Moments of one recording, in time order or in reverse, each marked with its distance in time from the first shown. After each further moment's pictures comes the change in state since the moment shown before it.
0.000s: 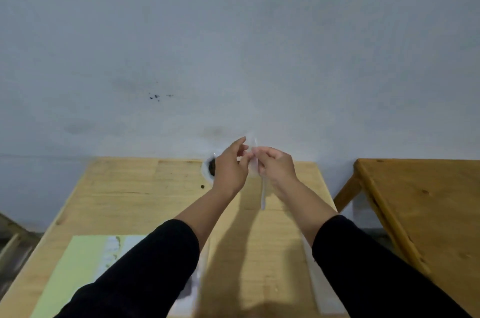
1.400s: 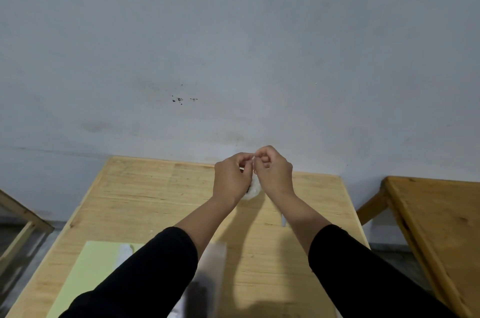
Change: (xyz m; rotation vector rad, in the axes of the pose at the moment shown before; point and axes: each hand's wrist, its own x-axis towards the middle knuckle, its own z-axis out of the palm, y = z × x) left_hand 0.035 -0.035 -0.041 0.107 0.087 -0.033; right_hand 0.036 0.008 0.070 -0.373 0.048 -0.302
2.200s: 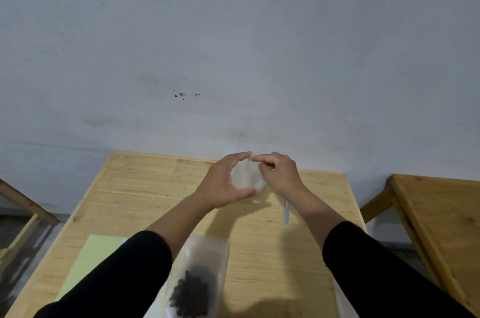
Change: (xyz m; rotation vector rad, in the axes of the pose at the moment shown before) left_hand -0.002 -0.029 -0.029 0.054 -0.342 0.143; right_hand 0.012 0.013 -0.013 -0.215 -0.244 -0.006
